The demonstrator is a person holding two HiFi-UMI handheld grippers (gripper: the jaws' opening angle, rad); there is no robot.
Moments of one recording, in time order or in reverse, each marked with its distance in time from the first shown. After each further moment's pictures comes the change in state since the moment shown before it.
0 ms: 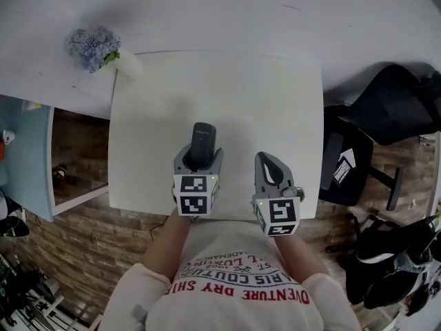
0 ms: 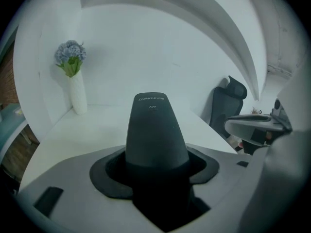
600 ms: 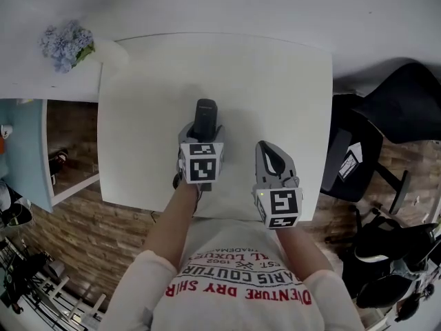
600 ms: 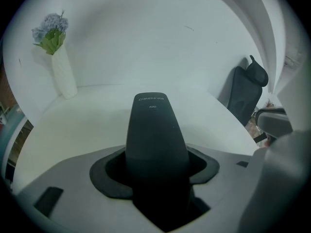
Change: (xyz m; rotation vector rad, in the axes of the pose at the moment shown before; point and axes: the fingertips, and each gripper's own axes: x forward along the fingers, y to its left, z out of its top) left arm 0.111 0.010 -0.026 -0.036 0.214 0.092; right arm 0.048 -0.044 -0.035 0.048 0.091 0.052
